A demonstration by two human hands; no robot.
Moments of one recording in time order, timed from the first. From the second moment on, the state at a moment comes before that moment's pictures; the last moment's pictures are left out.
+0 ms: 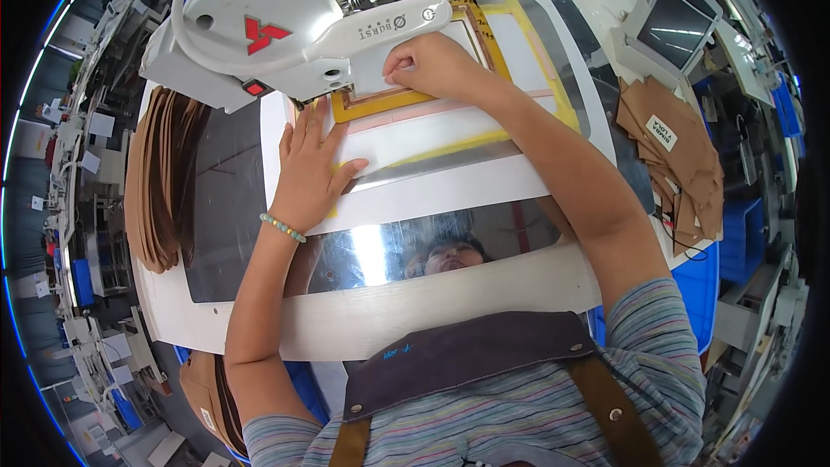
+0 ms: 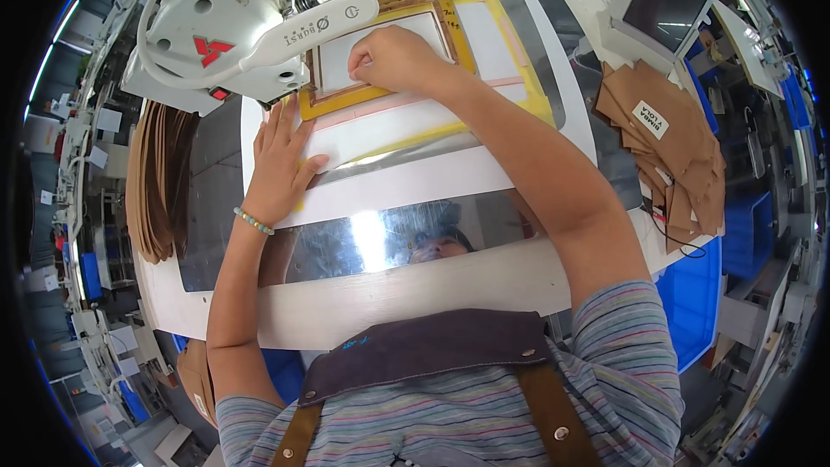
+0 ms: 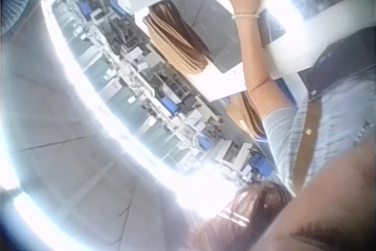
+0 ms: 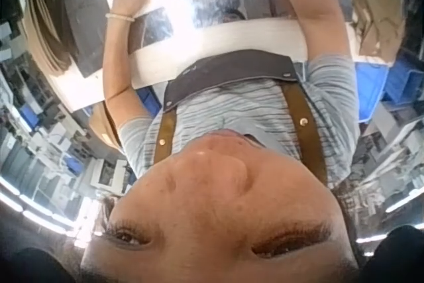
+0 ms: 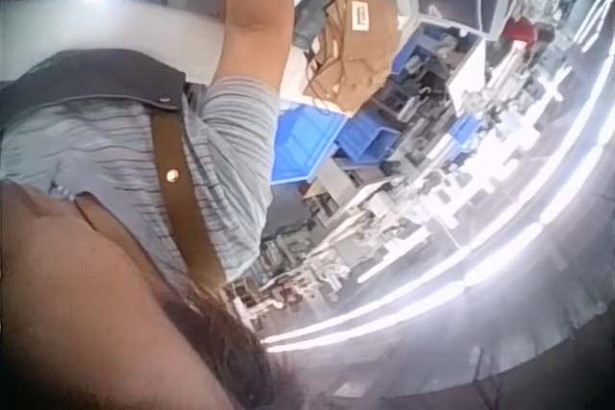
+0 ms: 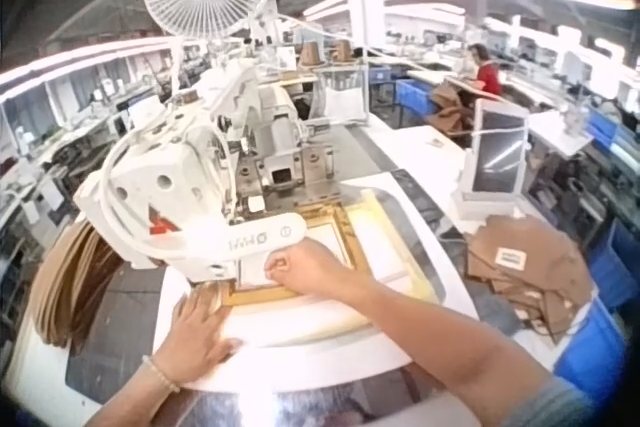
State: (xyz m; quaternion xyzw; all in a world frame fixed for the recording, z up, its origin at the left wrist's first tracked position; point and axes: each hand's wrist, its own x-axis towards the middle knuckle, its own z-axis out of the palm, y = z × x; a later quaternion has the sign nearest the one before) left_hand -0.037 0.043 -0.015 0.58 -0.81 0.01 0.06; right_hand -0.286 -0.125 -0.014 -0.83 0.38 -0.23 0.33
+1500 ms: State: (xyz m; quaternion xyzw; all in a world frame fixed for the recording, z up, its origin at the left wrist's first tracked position) left_hand -0.044 0.039 -0.024 0.59 -0.80 0.05 0.10; right_hand -0.342 -0.118 0.066 -0.88 0.47 0.10 0.07
